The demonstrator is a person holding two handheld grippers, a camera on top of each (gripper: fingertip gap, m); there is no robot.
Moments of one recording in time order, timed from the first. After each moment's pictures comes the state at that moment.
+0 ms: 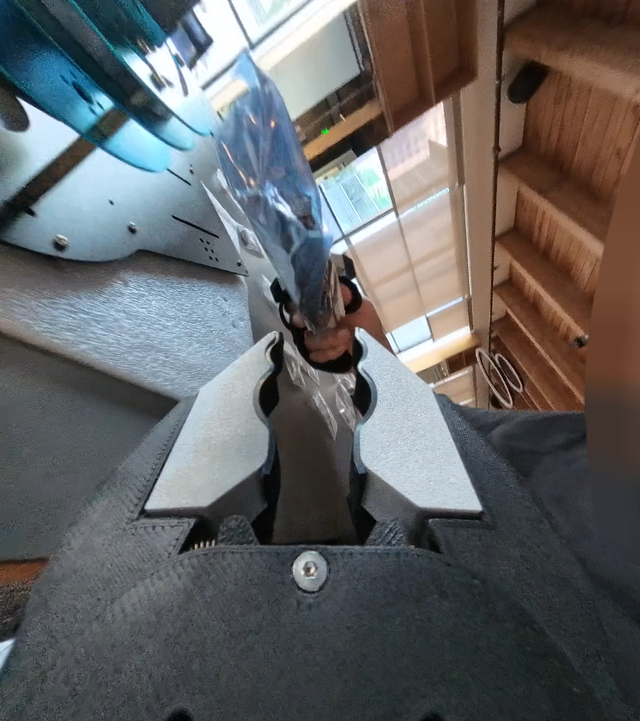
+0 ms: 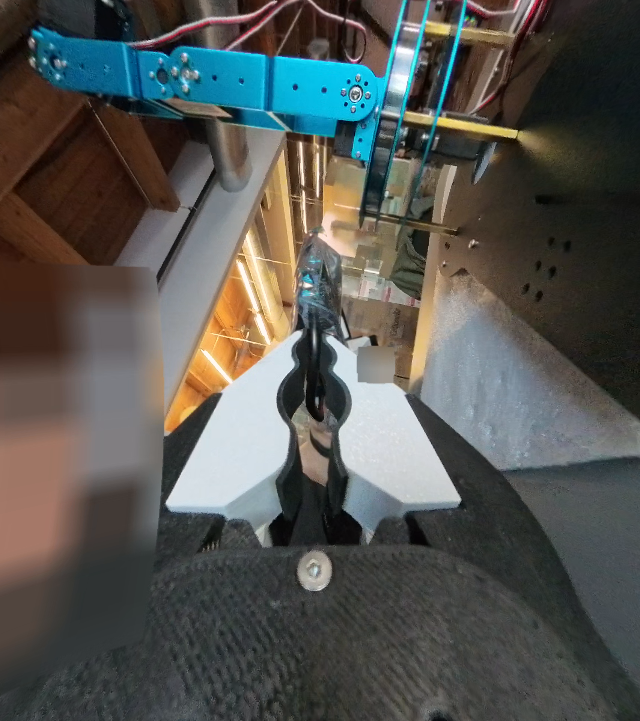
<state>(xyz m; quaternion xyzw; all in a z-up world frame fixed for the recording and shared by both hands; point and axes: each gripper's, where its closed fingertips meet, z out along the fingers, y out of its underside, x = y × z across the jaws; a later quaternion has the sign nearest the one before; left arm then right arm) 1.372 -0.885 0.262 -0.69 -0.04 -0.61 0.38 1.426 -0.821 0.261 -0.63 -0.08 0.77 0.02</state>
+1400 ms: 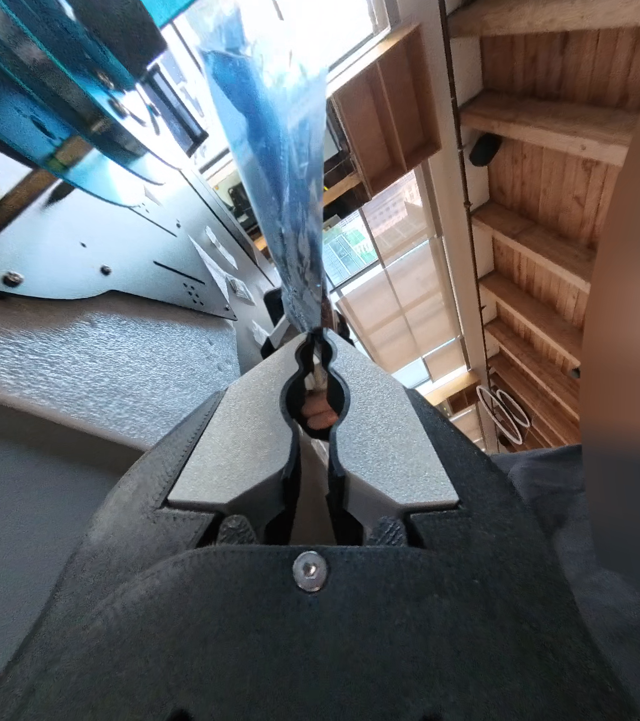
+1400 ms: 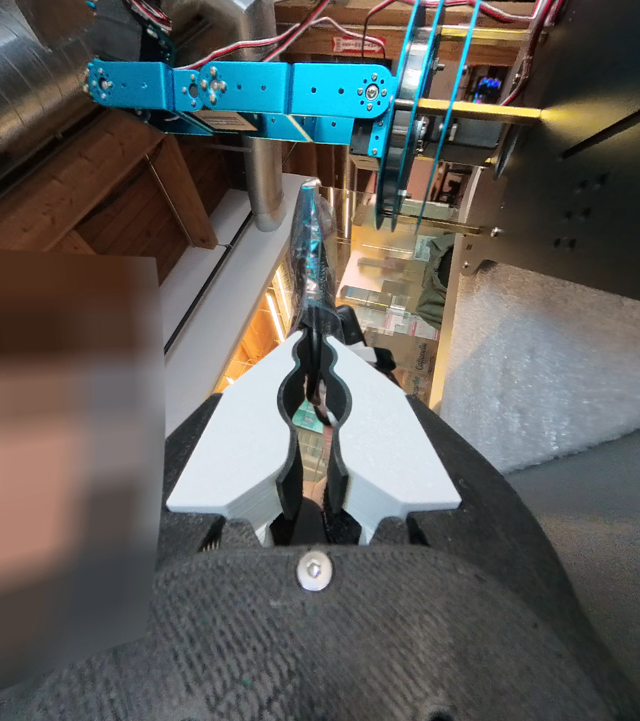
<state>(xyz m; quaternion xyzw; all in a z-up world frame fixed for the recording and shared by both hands) 1.385 -0.872 0.272 -0.65 -0.06 -0.61 0.45 1.423 -0.833 0.264 -0.60 -0.03 0.80 0.04</state>
